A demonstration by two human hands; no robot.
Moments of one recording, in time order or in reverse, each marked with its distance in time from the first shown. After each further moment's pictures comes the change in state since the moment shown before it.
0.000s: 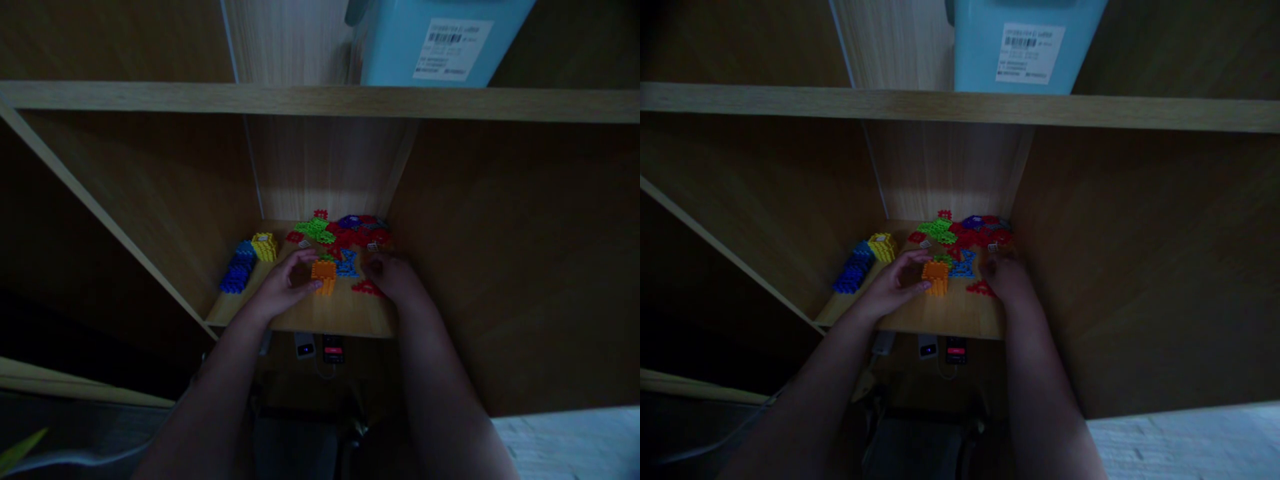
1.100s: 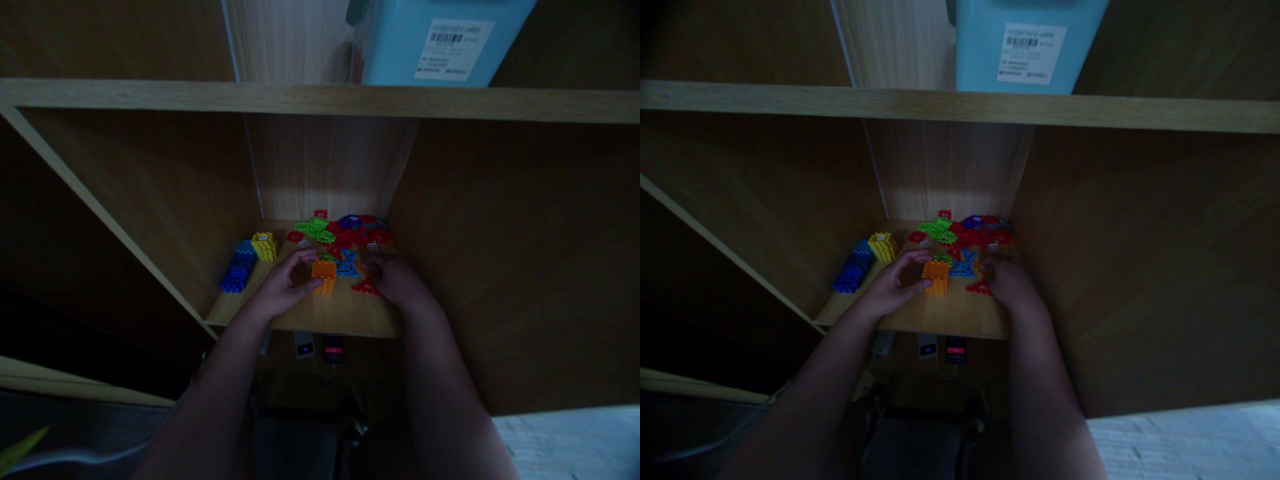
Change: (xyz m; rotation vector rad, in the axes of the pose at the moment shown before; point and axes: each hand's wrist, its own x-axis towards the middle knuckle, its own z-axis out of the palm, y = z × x) left_hand 0.001 0.002 0.001 0.031 0.017 0.005; right_hand -0.007 0.005 -0.005 0.018 -0.011 -0.165
